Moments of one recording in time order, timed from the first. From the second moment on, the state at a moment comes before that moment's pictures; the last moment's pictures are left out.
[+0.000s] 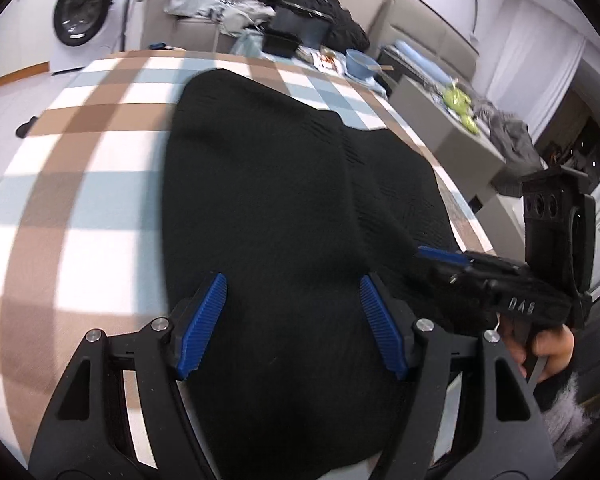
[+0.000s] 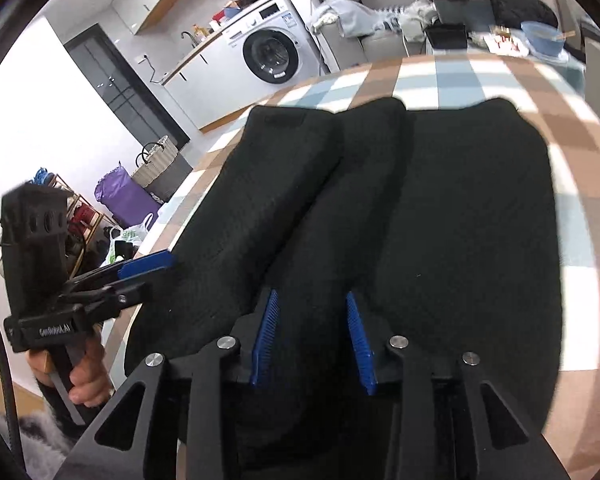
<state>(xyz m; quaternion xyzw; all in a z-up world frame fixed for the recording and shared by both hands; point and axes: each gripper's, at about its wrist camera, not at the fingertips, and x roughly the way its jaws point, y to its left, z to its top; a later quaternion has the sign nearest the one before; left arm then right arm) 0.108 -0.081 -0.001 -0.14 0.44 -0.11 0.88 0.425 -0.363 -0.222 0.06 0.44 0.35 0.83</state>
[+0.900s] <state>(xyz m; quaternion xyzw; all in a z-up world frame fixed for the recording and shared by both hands) 0.146 -0.138 0.014 -0.09 0.41 -0.10 0.90 0.409 -0.368 -0.207 0.10 0.38 0.36 0.85</state>
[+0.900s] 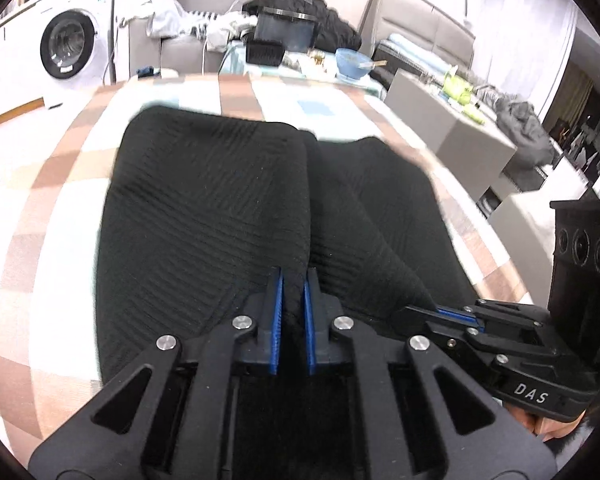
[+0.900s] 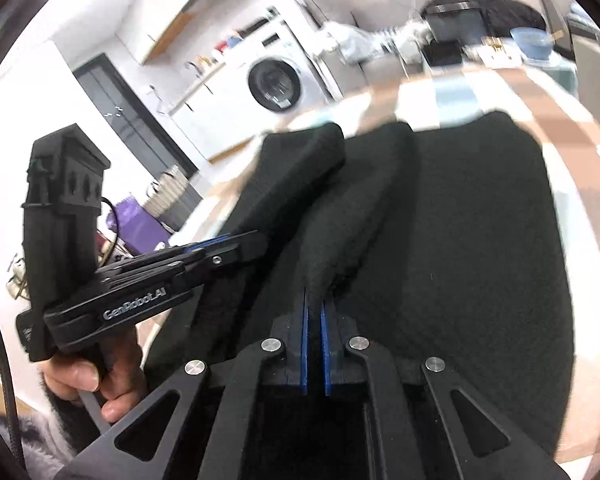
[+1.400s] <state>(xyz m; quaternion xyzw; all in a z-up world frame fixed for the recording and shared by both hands) 0.157 -0.219 0.031 -0.10 0.42 -0.22 0.87 0.388 -0.457 -0.196 0.08 0.37 0.25 0.89</state>
